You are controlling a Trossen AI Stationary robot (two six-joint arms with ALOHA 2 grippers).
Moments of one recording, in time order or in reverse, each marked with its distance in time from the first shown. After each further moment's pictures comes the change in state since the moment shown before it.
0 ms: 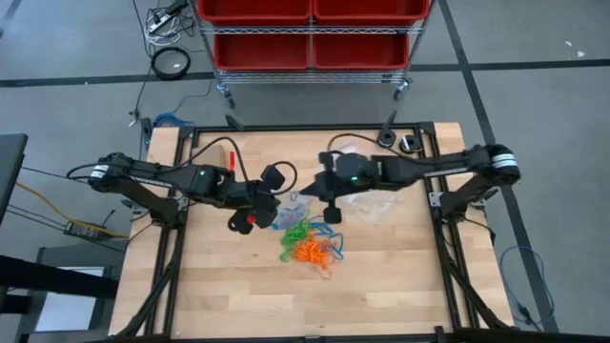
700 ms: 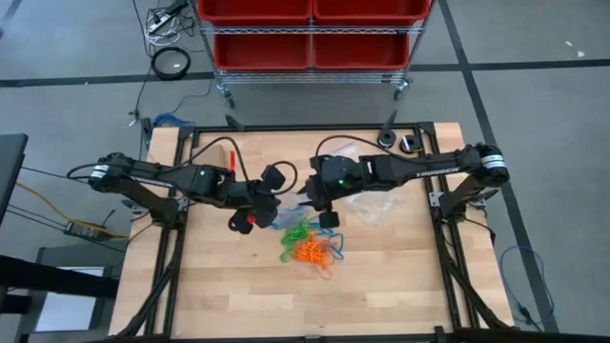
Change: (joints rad) left arm 0.000 0.000 0.000 0.001 0.001 -0.001; right arm 0.033 0.055 0.160 -0.200 0.026 -0.020
